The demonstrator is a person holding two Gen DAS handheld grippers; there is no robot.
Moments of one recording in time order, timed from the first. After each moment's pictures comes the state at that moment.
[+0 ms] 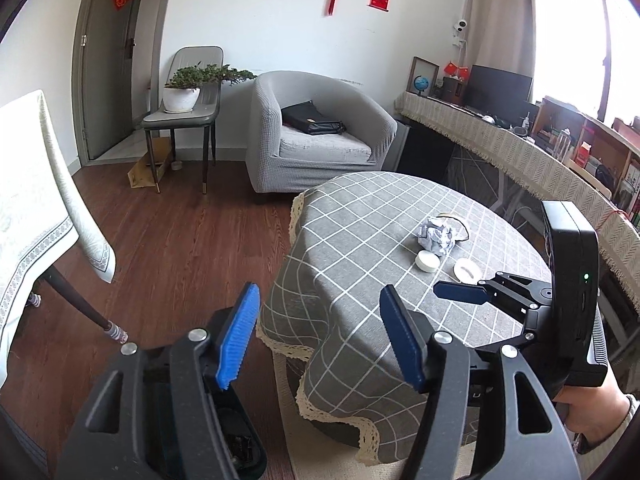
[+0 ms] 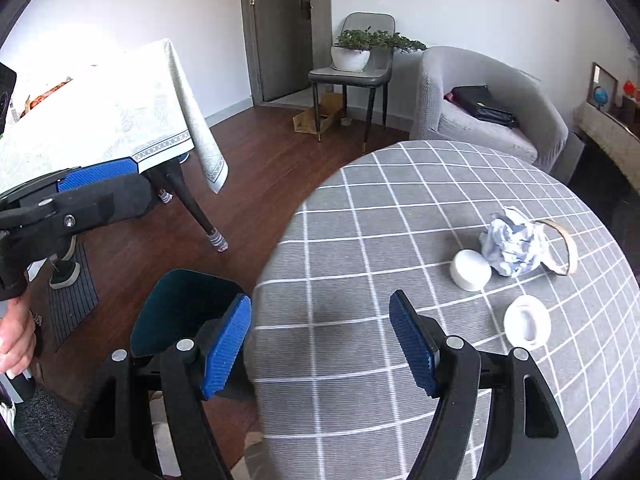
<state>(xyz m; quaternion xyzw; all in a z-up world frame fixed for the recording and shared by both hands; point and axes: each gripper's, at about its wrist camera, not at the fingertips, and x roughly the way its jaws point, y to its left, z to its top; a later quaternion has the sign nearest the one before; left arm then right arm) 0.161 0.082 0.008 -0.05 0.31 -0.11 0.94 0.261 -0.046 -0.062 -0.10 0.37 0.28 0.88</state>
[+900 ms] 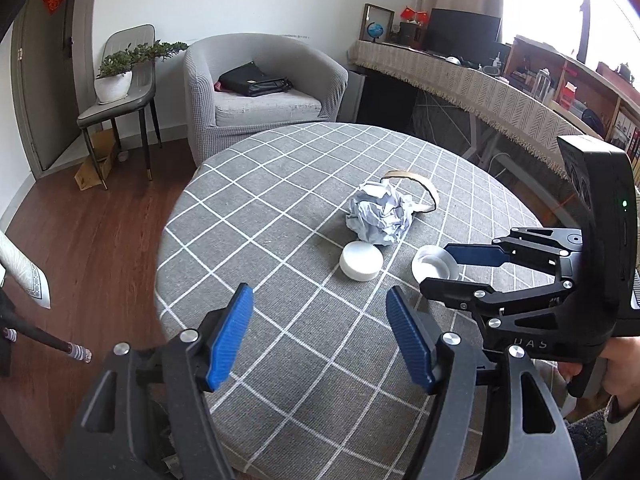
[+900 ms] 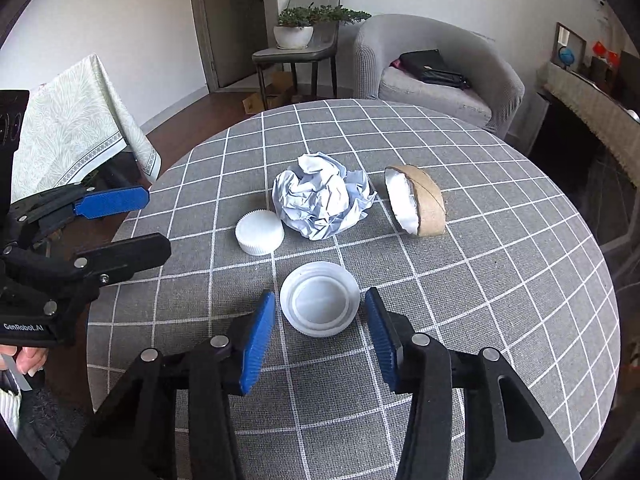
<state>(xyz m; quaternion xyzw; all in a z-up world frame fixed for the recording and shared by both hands) 0.246 -0.029 -0.035 0.00 0.37 -0.17 0.91 0.322 -0.160 -0.073 -0.09 0.41 0.22 0.88</state>
